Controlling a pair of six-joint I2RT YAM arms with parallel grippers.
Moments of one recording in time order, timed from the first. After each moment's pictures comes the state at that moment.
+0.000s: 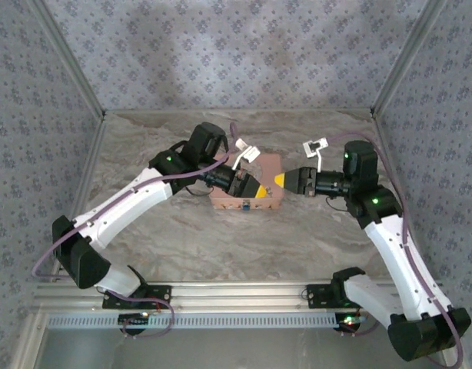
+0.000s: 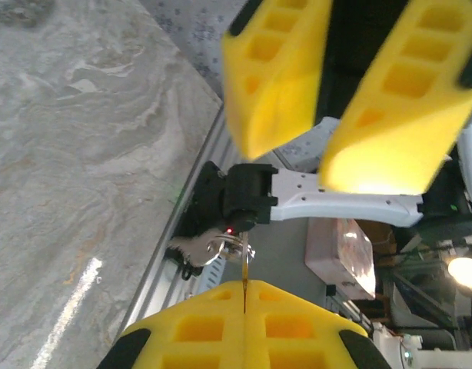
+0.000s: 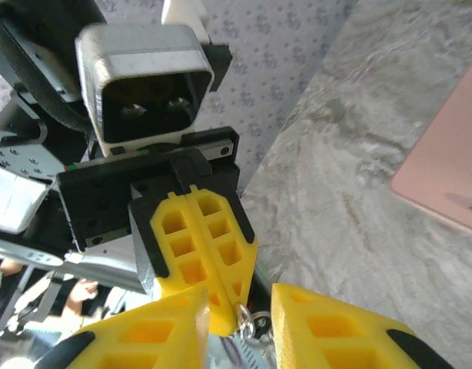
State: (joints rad) left arm -0.80 1.48 1.46 -0.64 0.90 -0.44; right arm 0.28 0.94 1.01 -0.47 -1.01 0.55
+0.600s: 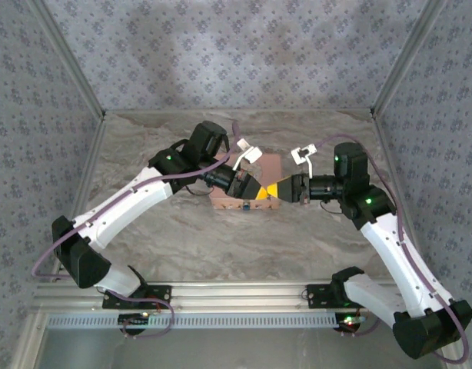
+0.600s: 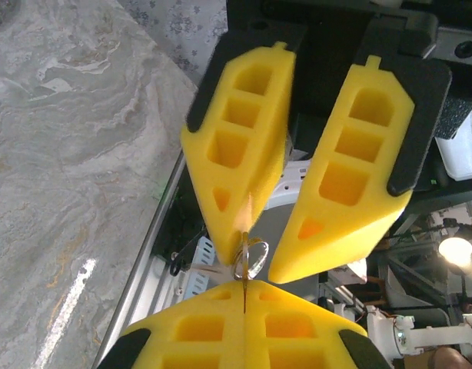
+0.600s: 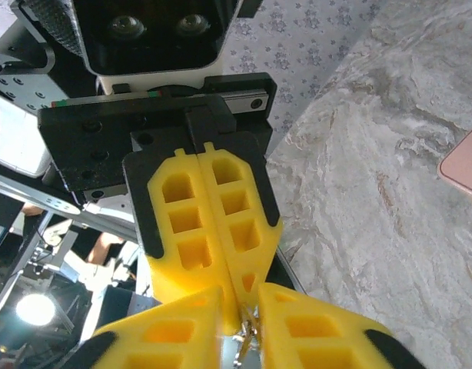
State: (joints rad) left arm -0.81 1.48 1.48 -0.67 0.93 -0.41; right arm 0.35 0.95 1.00 -0.47 -1.07 0.48
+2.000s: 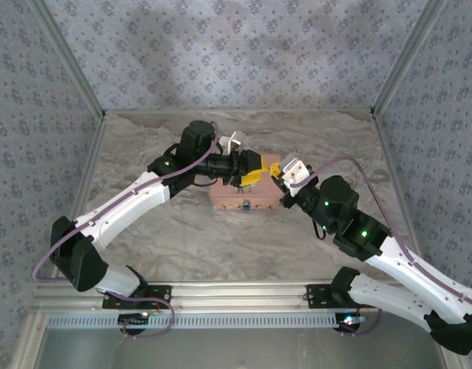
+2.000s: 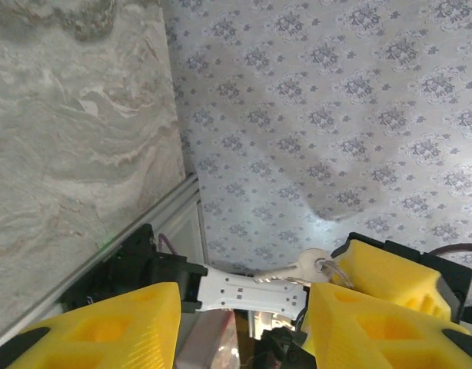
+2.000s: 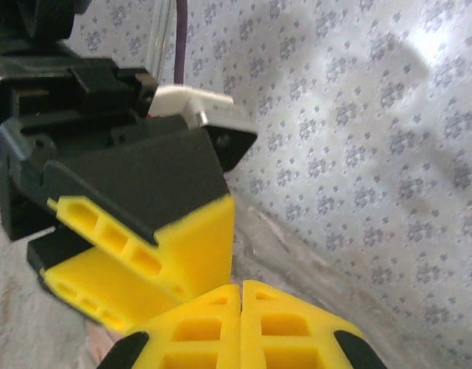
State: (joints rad) left arm -0.75 1.45 1.31 -0.24 0.77 -1.23; right arm 0.87 0.79 0.87 -0.16 0.23 -0.31
